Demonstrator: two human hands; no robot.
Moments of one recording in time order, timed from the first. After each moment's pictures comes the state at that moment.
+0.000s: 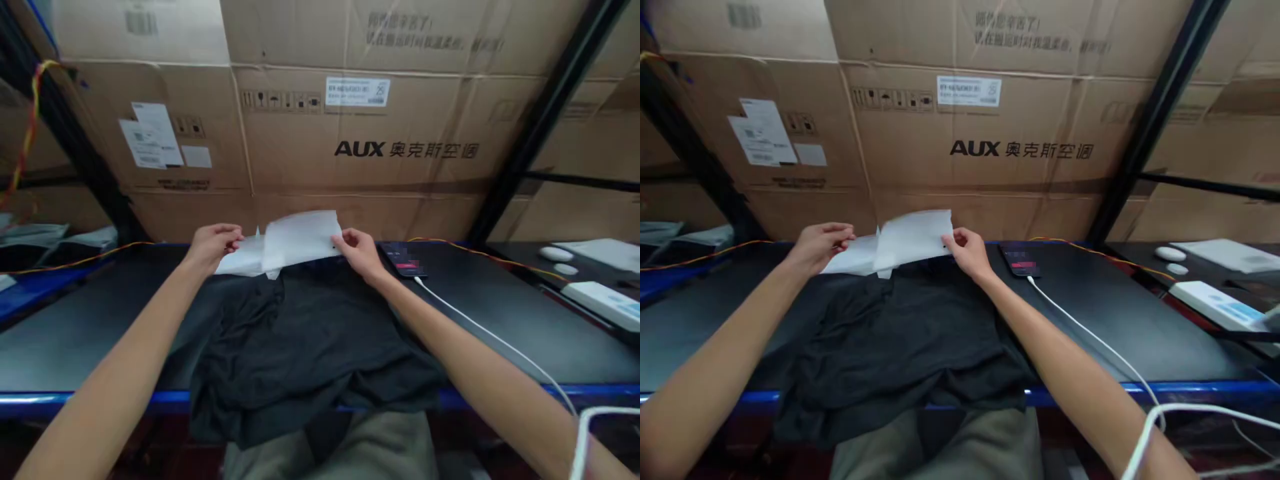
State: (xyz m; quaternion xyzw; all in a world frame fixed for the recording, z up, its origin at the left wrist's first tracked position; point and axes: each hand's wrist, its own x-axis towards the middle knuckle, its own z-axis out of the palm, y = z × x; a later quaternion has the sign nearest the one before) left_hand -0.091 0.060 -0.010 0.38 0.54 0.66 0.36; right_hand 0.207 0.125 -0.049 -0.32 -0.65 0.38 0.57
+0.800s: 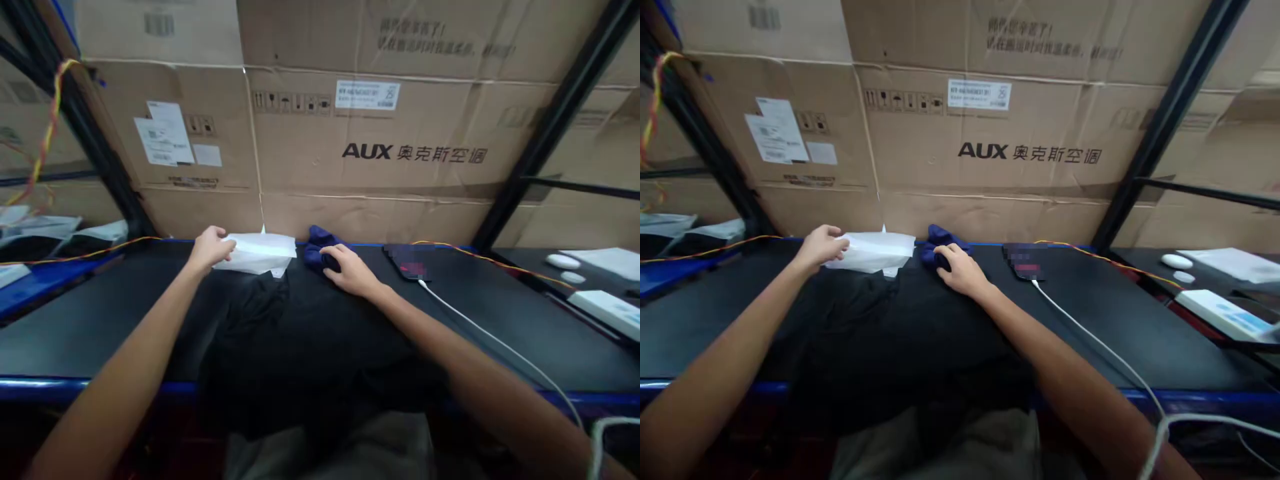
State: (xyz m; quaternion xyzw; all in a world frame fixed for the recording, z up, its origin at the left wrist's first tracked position) left_hand -0.125 0.058 -0.024 0.44 0.74 0.50 0.11; right_hand 0.206 0.113 -0.067 -0.29 -0.87 0.14 0.36
